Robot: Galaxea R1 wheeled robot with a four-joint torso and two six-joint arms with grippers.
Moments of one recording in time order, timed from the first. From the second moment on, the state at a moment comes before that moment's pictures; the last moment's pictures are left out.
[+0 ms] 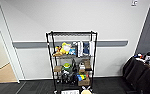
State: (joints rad) left arm 0.75 2.15 -1.32 -0.53 0.23 0.10; right arm -0.90 2.21 -1.15 0.44 0.24 0.07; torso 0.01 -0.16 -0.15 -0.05
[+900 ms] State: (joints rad) left arm 0.75 2.17 -1.35 -0.53 0.23 0.10; right arm -0.91 2.21 -1.15 0.44 0.24 0.07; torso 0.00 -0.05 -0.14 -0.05
